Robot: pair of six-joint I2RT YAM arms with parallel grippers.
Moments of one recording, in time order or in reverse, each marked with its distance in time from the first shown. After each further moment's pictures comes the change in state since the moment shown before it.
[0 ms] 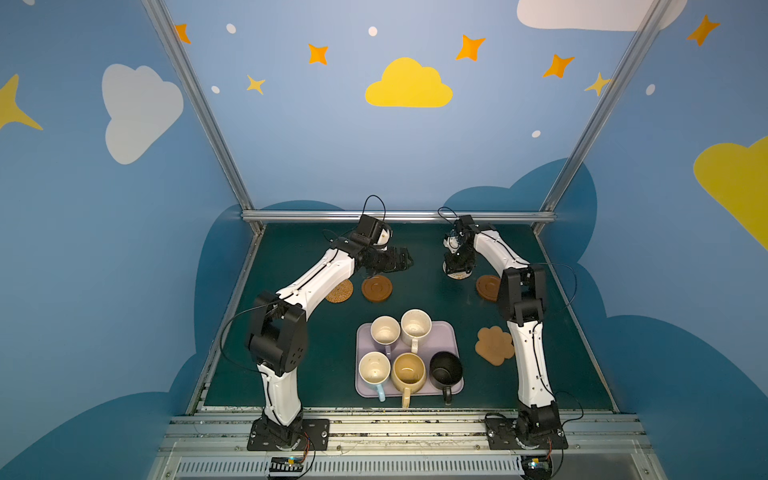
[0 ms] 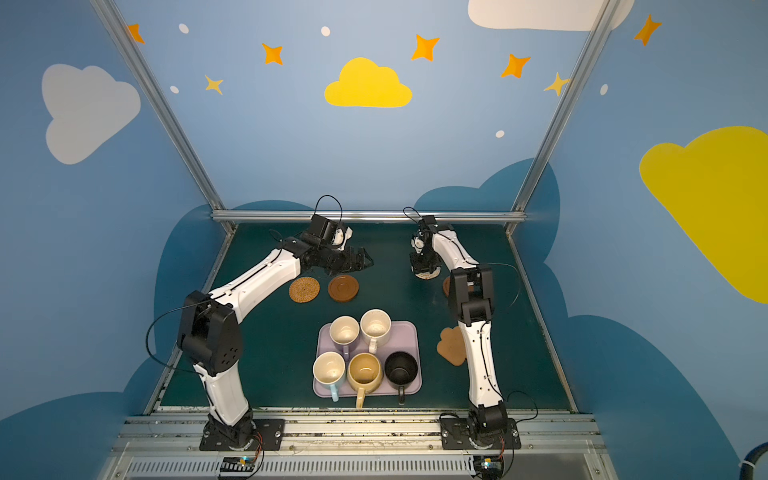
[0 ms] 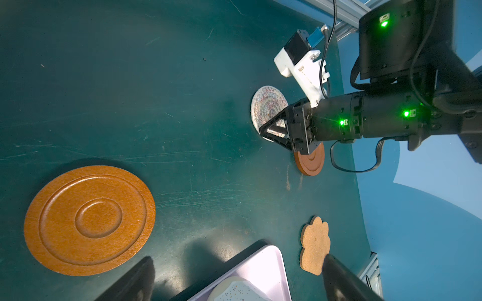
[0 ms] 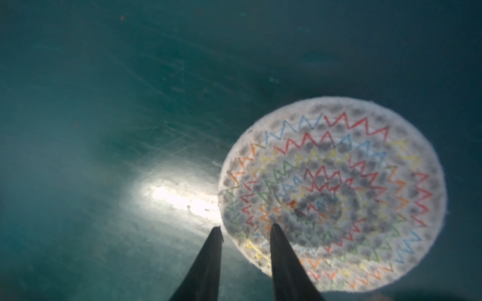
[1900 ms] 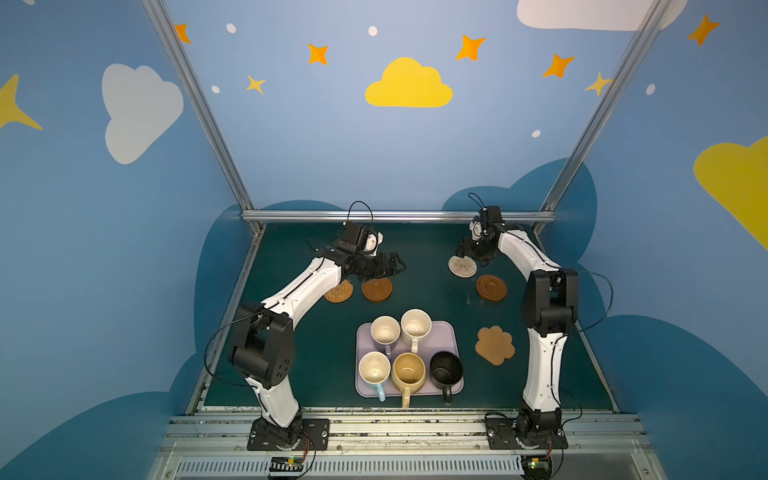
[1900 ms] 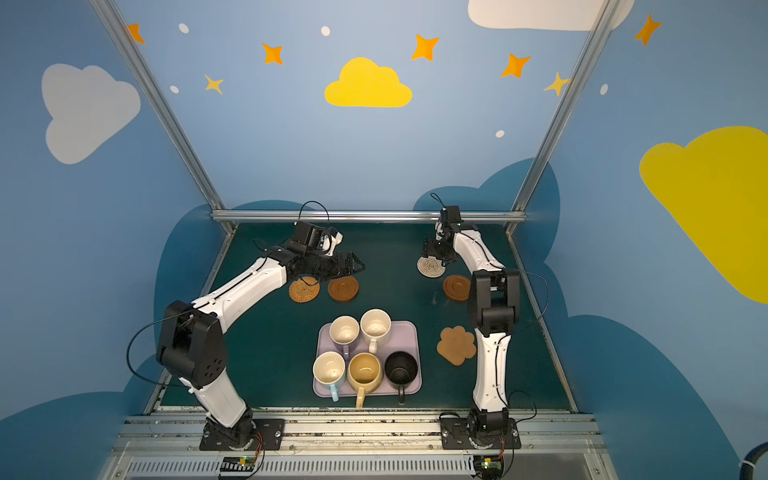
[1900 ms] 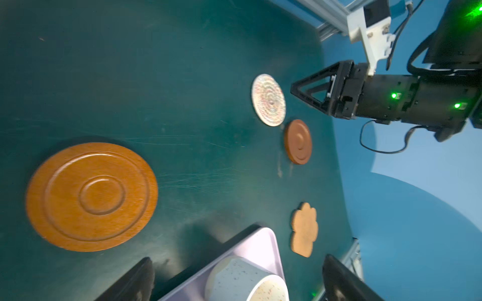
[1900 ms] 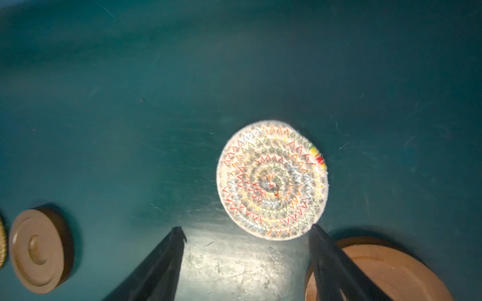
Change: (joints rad) left arm 0.045 -0.112 -0.163 0.073 0.076 0.008; right arm -0.114 -0.249 -0.274 0.286 0.003 0.228
